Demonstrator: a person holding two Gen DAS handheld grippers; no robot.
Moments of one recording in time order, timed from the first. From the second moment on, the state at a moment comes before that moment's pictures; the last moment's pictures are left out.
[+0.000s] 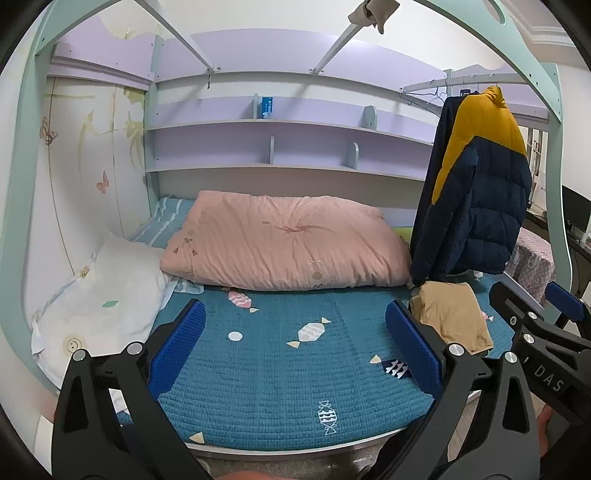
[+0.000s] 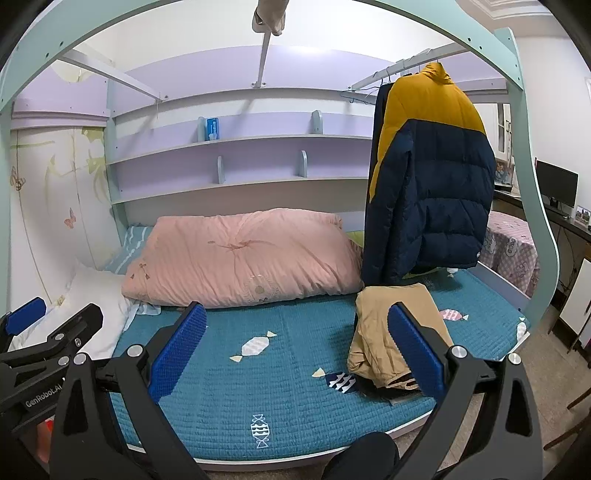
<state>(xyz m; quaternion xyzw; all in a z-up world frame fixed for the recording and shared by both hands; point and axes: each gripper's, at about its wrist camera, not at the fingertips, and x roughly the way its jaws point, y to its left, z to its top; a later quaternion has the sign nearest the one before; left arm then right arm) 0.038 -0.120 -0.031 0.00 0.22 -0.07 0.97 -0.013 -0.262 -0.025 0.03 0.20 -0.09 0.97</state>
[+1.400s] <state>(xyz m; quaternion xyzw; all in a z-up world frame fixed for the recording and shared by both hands) 0.036 -0.130 -0.048 -0.01 0.25 -0.08 0.97 -0.005 -0.275 -0.038 0.03 0.23 -0.08 0.97</state>
